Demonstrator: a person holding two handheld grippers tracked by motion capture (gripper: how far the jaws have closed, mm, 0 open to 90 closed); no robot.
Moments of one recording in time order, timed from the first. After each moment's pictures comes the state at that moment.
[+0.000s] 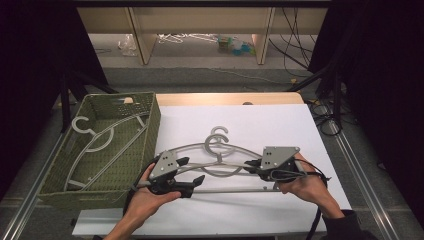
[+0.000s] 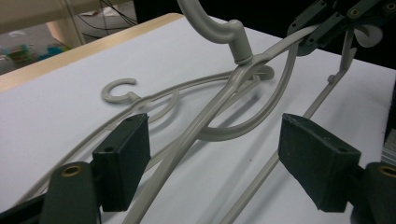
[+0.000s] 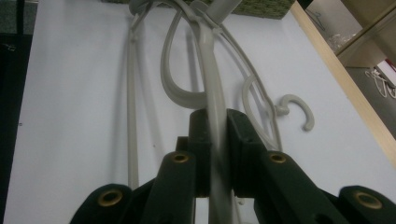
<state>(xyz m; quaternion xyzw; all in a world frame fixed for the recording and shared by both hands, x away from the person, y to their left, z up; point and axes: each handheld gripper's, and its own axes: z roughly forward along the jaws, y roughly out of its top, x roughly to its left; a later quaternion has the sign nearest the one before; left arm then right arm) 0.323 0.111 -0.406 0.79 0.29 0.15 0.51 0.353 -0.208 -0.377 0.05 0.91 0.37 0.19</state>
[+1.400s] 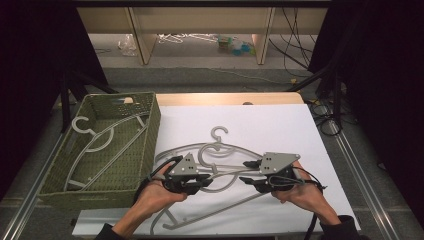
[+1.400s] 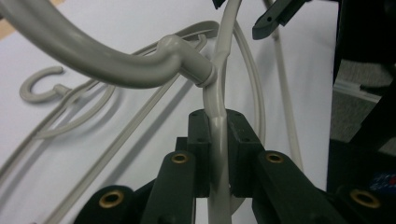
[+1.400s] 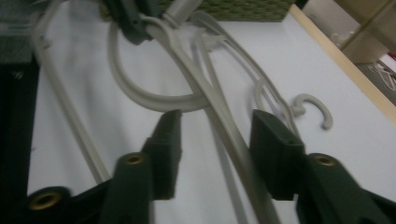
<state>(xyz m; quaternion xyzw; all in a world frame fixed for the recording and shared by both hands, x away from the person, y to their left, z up) 0.332 0.090 -0.405 0.86 0.21 0.08 0.45 0.345 -0.204 -0.396 0.11 0.89 0.42 0.17</state>
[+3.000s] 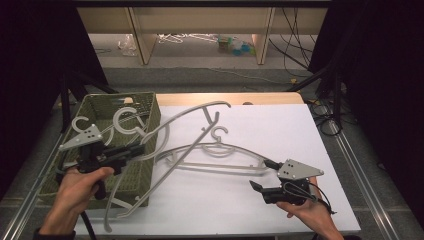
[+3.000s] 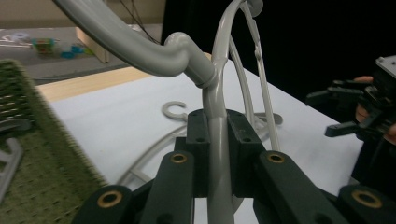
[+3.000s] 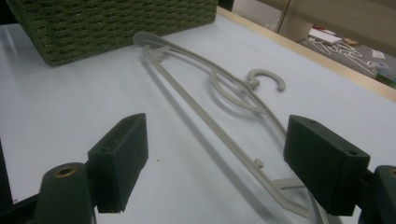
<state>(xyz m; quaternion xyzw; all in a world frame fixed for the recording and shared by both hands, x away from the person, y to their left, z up) 0.326 0.254 -0.331 0.72 0.38 0.14 0.57 0.314 -0.233 -0.412 0.27 0.82 0.47 0.20</state>
